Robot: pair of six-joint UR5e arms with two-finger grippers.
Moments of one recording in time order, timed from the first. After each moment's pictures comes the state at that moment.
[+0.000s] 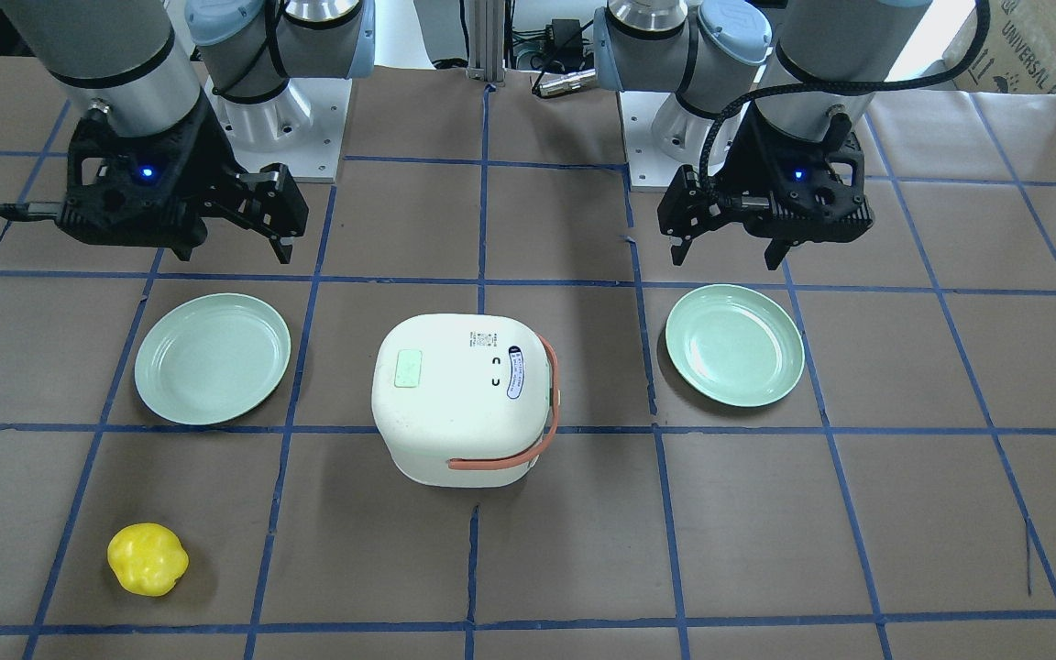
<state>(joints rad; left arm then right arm) -1.57 -1.57 -1.62 -1.47 1.54 0.02 1.64 -1.48 1.47 -1.55 -1.56 0.07</state>
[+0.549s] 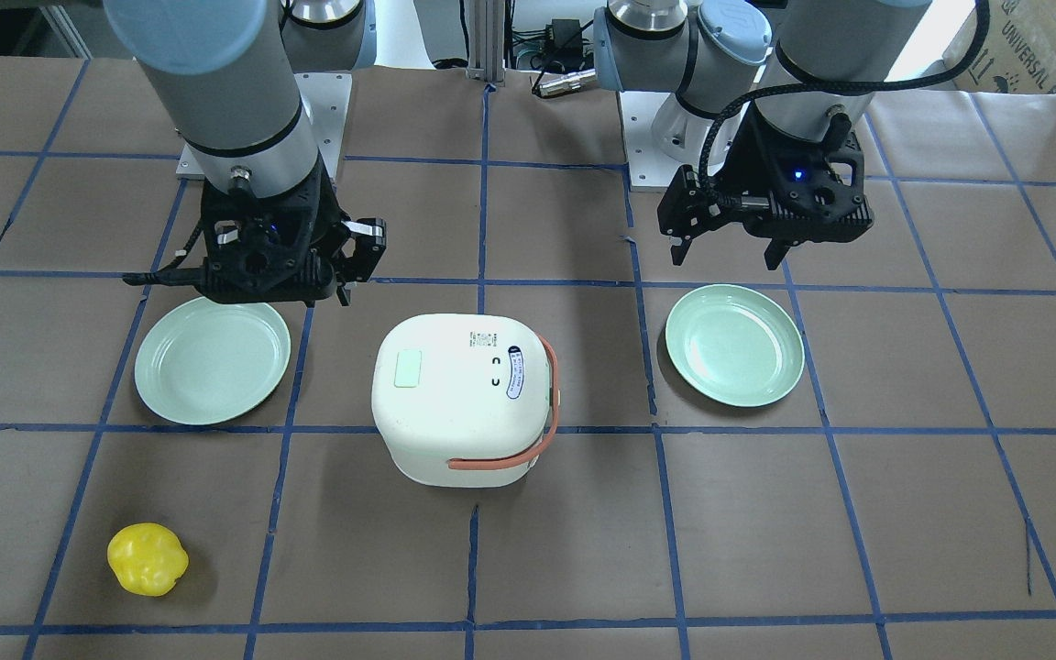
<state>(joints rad) -1.57 -1.57 -1.62 -1.47 1.54 0.02 1.75 -1.35 1.38 -1.56 -1.53 0.10</state>
